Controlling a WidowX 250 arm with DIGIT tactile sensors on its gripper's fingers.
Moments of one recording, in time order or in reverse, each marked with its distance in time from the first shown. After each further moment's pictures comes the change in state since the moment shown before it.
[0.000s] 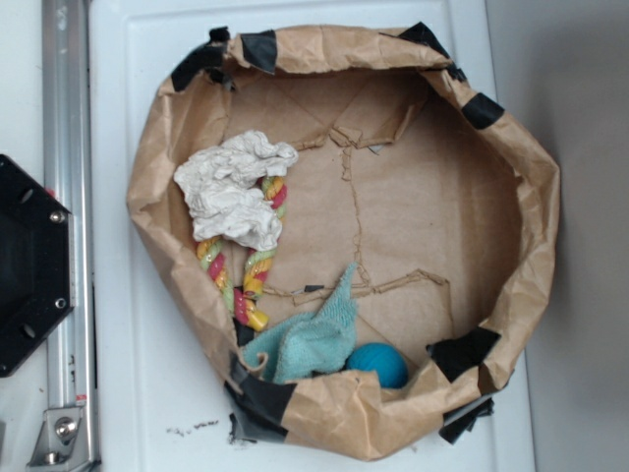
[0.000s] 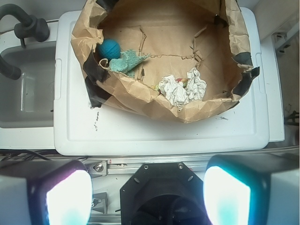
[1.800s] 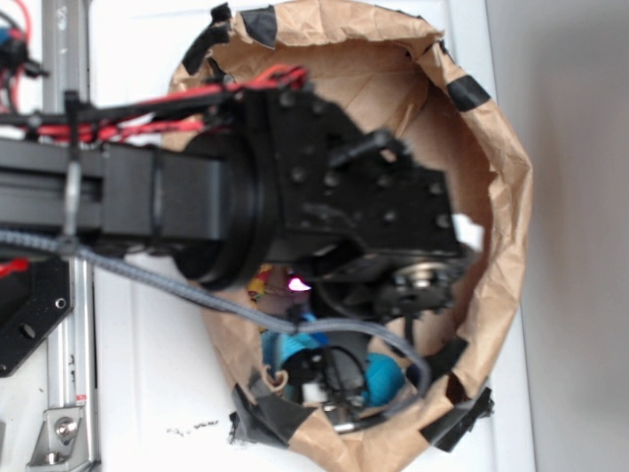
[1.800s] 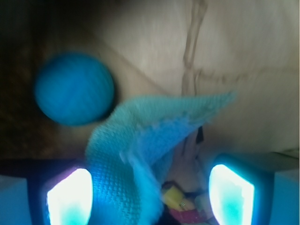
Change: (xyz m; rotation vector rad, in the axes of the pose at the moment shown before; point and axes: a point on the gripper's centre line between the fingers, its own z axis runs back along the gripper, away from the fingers) arm 0.102 -0.030 -0.199 -0.192 0.304 0.062
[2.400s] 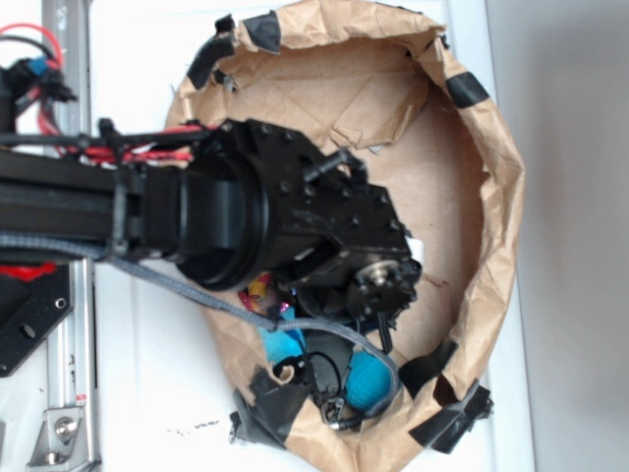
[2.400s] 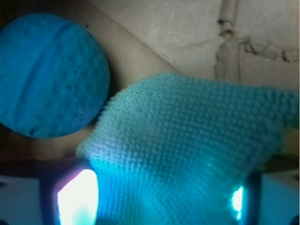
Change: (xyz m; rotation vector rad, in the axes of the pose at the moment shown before) arm -0.005 -0.019 -0.042 -0.080 -0.016 -0.072
